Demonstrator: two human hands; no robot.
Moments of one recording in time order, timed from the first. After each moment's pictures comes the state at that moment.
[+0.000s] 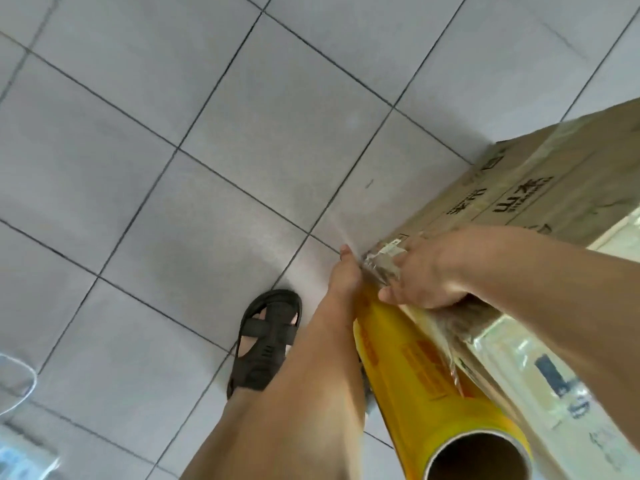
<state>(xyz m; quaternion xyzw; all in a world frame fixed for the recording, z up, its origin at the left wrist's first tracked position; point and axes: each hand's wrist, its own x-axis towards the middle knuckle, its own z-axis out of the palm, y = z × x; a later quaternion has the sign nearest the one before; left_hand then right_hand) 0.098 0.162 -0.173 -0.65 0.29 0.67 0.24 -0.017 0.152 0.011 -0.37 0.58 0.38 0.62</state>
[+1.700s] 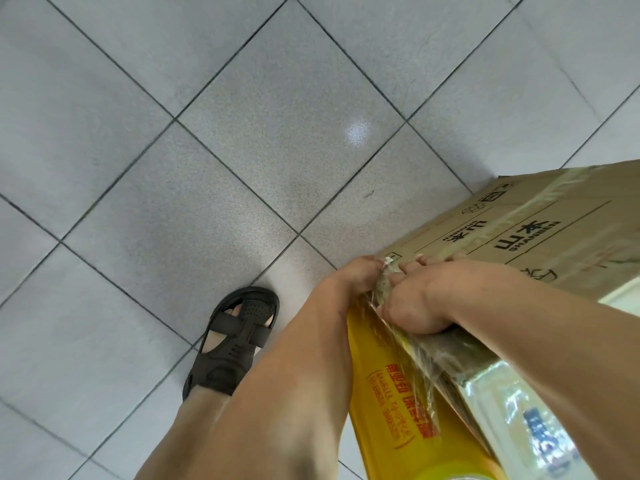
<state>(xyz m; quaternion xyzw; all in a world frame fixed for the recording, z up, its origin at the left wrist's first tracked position) 0.058 0.165 -0.215 -0.44 0.48 0.68 0.33 -0.011 0.157 -0.013 -0.39 0.55 0.44 0.60</state>
